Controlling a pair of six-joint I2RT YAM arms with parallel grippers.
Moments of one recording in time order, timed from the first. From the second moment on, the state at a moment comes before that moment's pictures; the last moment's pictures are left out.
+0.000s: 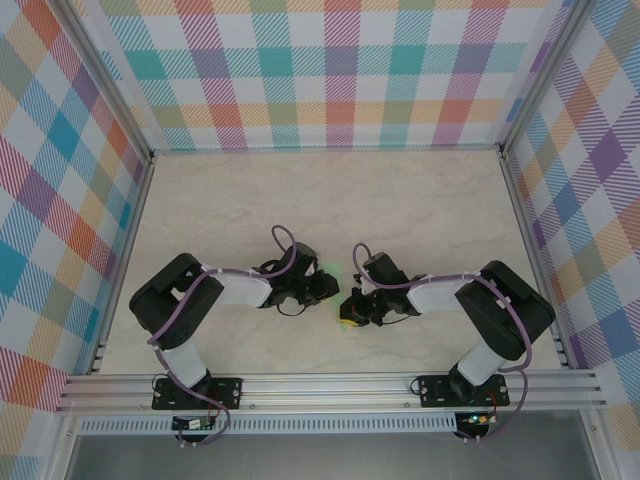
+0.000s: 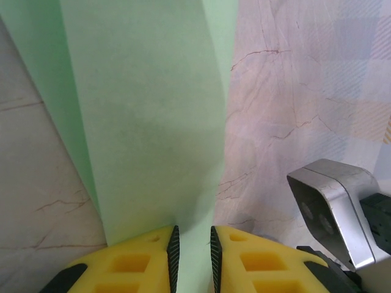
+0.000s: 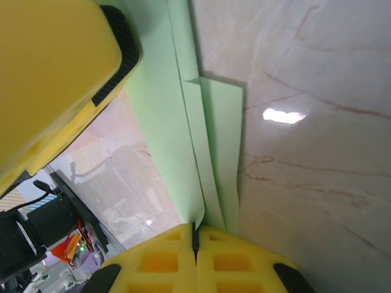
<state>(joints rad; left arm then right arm) -0.75 1.74 0.74 0.18 0.35 -1.07 0.71 1.61 0.56 0.02 -0.63 0.98</state>
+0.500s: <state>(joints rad) -0.75 1.74 0.74 0.18 0.35 -1.07 0.73 1.58 0.58 -0.06 -0.60 0.95</state>
